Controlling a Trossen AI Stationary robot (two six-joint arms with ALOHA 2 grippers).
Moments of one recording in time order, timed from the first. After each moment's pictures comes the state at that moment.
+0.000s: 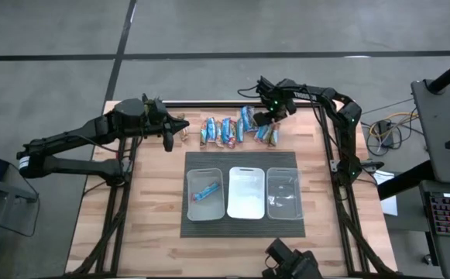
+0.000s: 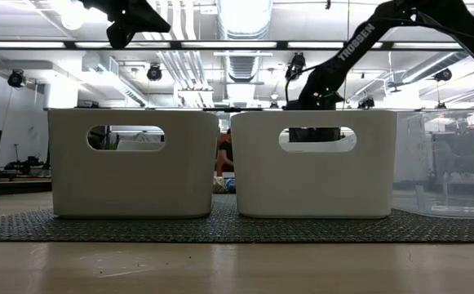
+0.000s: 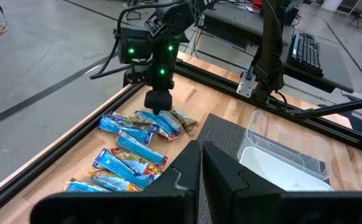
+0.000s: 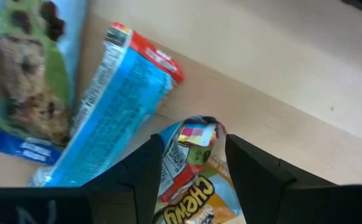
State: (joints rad) left arm 0.33 0.85 0.93 -0.37 0.00 -0.22; right arm -0.79 2.05 1.45 -0.93 -0.05 0.39
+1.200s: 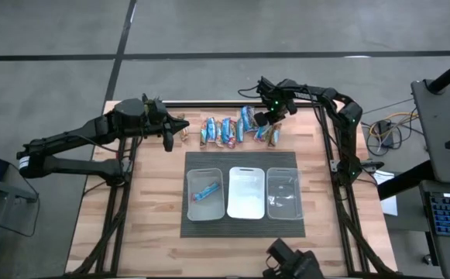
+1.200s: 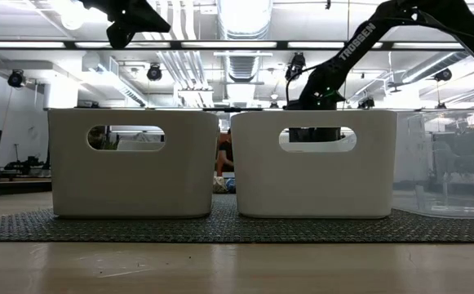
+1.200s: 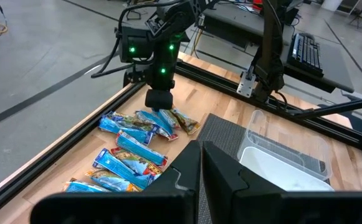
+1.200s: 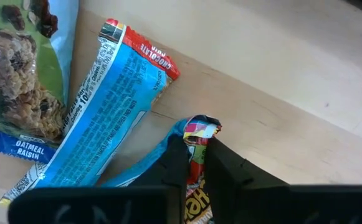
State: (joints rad) left arm 0.33 0.85 0.93 -0.37 0.00 -0.22; right arm -0.79 2.04 1.44 -0.93 -0.04 0.39
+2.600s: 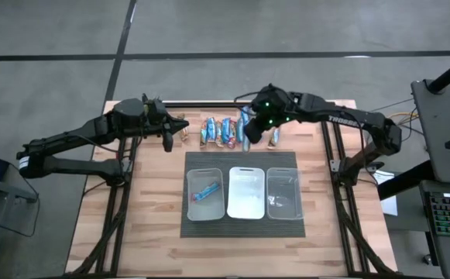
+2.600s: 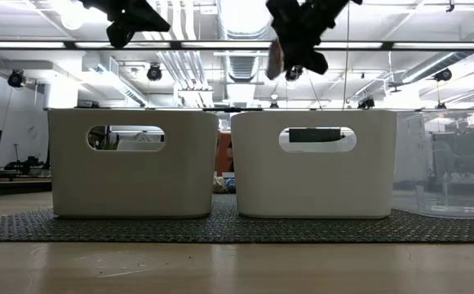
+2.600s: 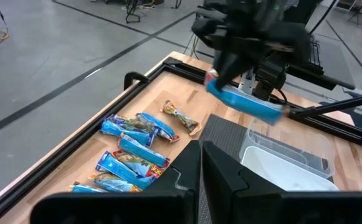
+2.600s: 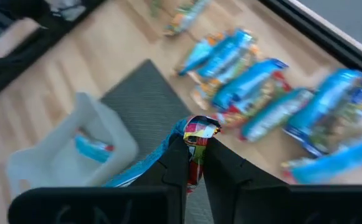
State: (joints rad) left arm 0.33 0.85 0.93 -0.37 0.00 -0.19; right arm -0.31 1.54 1.45 -0.74 -0.09 0.44
